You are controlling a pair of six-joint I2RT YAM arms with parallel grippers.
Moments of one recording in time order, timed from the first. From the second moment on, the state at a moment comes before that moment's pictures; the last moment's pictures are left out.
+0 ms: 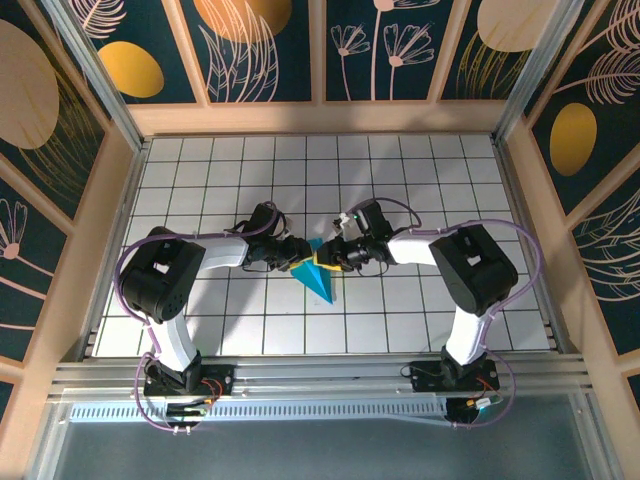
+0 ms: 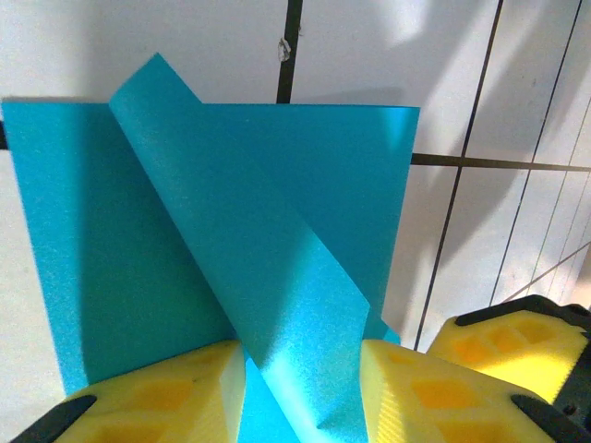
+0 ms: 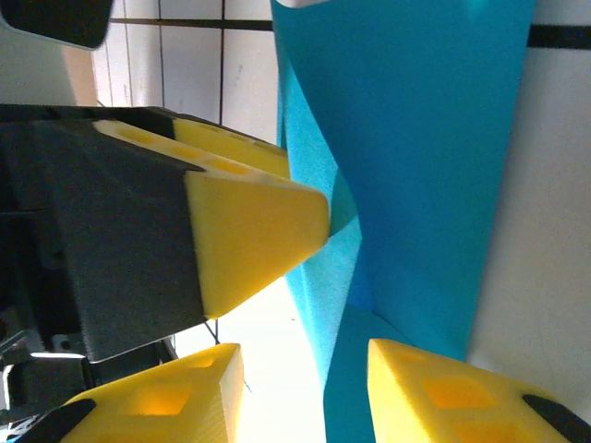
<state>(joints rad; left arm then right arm) -0.51 1.81 0.87 -0.02 0.51 -0.89 0.58 1.83 0.88 0.05 -0.77 0.68</state>
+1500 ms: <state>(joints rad) -0.51 1.81 0.87 -0.02 0.51 -0.89 0.59 1.86 0.95 -0.12 -0.63 0.62</state>
